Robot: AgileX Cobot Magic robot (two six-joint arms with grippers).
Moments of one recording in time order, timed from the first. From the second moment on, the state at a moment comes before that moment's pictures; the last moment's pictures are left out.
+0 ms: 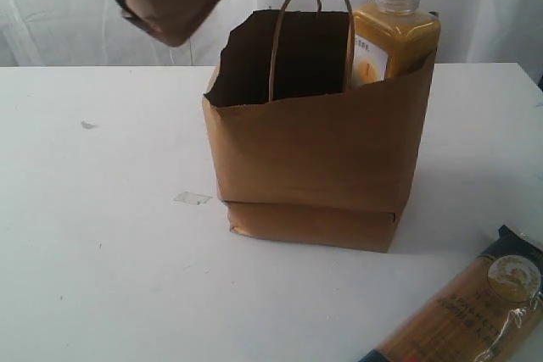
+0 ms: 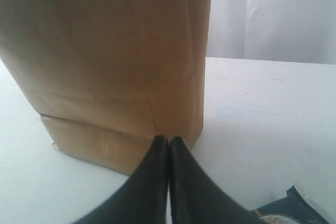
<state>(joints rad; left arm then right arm) -0.92 1.41 -1.87 0.38 1.16 -0.04 0.38 0.01 0.00 -0.08 0.18 0.15</state>
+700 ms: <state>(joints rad) -0.85 1.61 -1.99 0.10 1.15 0.10 0.38 0.01 0.00 -0.08 0.18 0.15</state>
